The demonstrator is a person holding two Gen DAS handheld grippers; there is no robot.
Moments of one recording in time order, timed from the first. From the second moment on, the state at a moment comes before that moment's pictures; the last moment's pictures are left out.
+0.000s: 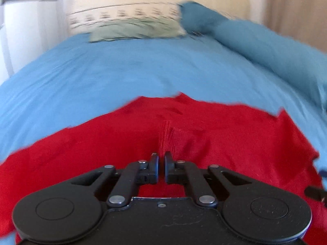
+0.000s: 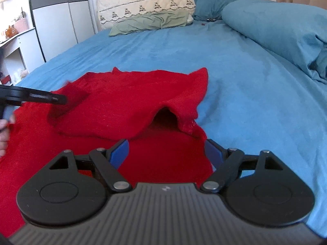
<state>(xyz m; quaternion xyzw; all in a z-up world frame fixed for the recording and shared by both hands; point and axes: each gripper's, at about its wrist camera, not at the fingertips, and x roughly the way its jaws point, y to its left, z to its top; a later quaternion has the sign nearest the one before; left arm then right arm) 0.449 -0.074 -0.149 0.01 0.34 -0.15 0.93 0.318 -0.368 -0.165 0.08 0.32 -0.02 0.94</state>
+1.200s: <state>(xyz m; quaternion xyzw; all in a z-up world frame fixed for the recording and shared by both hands) 0.428 0.046 -0.182 -0.16 0.29 -0.05 0.94 0.361 -0.397 -0.187 0.04 0.33 -0.14 0.93</state>
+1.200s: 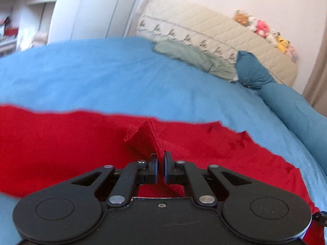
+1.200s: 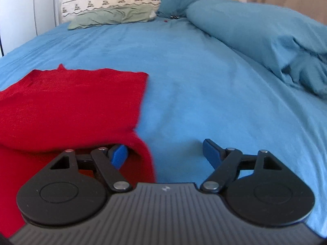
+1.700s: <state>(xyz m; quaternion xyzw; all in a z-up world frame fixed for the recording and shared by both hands) 0.378 0.056 -0.137 -0.05 0.28 -0.02 0.96 0.327 -0.387 -0.147 -0.02 0.32 -0.07 0.94</state>
